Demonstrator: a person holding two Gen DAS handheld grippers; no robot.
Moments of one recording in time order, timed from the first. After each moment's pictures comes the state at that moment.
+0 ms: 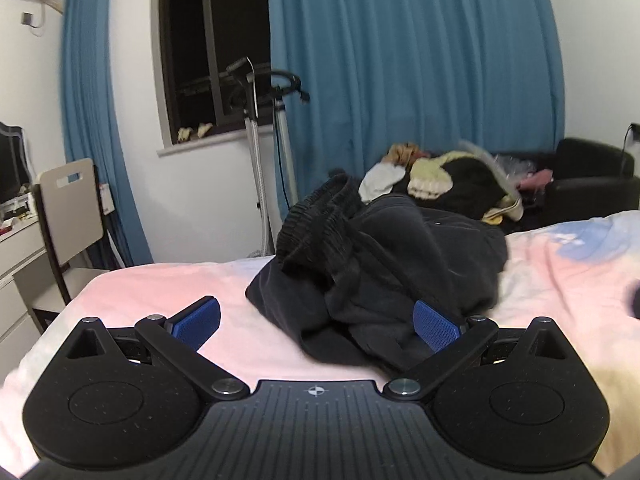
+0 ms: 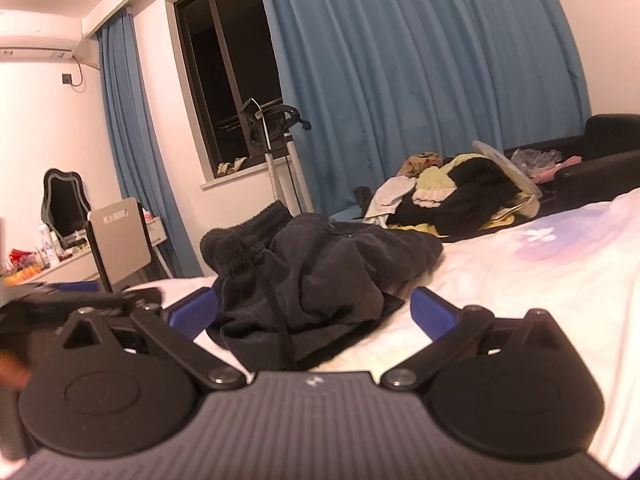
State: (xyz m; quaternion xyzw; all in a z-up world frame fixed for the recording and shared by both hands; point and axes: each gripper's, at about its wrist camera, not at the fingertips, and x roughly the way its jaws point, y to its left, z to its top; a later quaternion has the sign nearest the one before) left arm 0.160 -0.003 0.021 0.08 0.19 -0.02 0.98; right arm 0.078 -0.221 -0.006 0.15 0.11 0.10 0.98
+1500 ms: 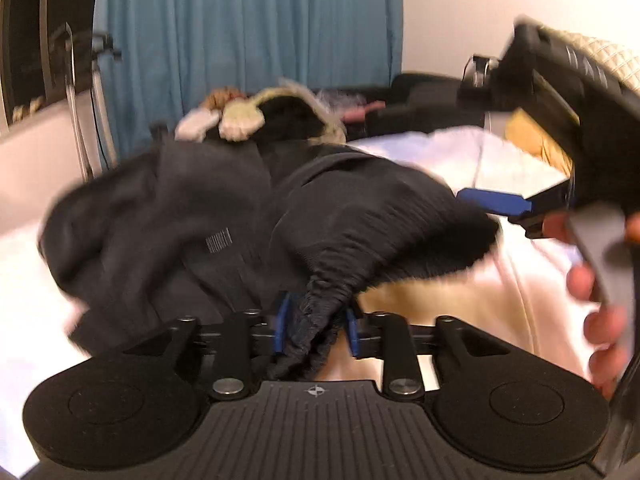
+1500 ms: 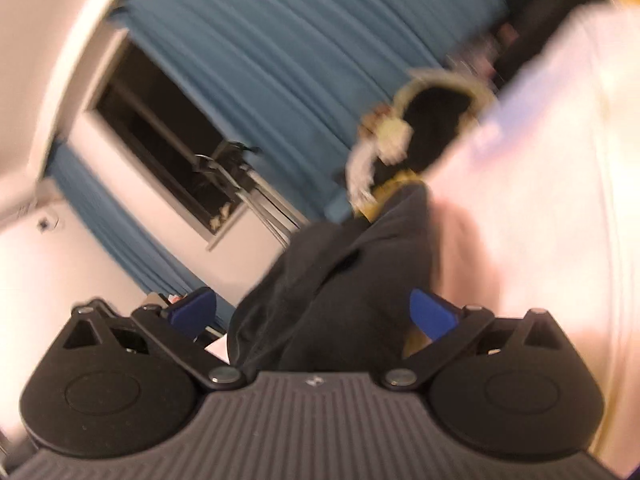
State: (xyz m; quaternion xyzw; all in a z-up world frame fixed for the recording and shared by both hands) left arm 0.068 -0.114 -0.070 0.11 0.27 -0.26 0.92; right arm 0.064 -0.337 -0.057 0.42 0.15 0.08 0.89
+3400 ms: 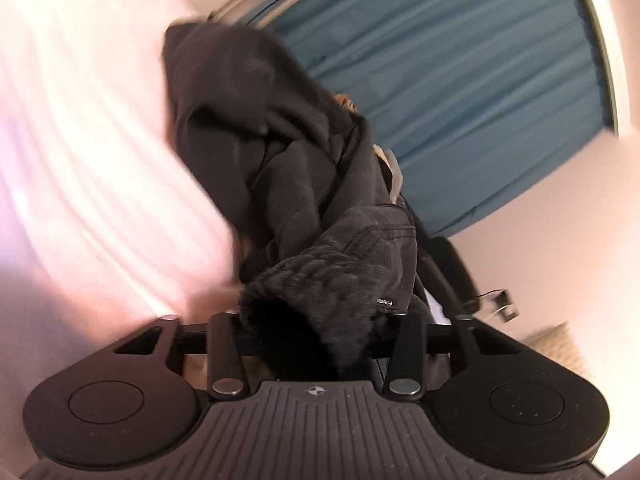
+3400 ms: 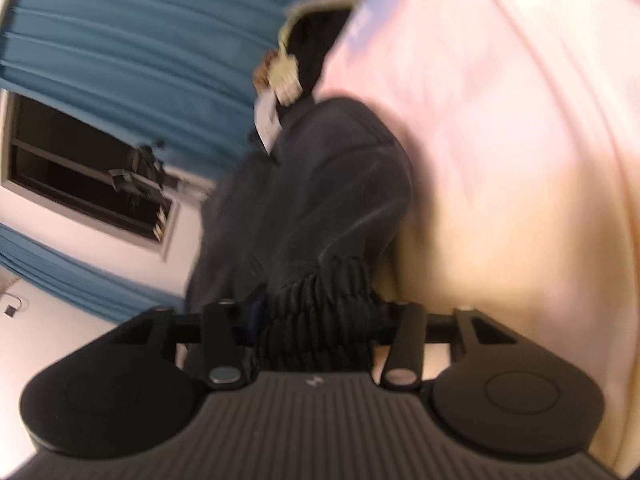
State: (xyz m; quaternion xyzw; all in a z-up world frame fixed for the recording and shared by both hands) left arm 0.221 0.048 -0.107 -0.36 0.29 -0.20 0.86; right arm 0.051 -0.329 -0.102 0.54 0.22 0.01 0.81
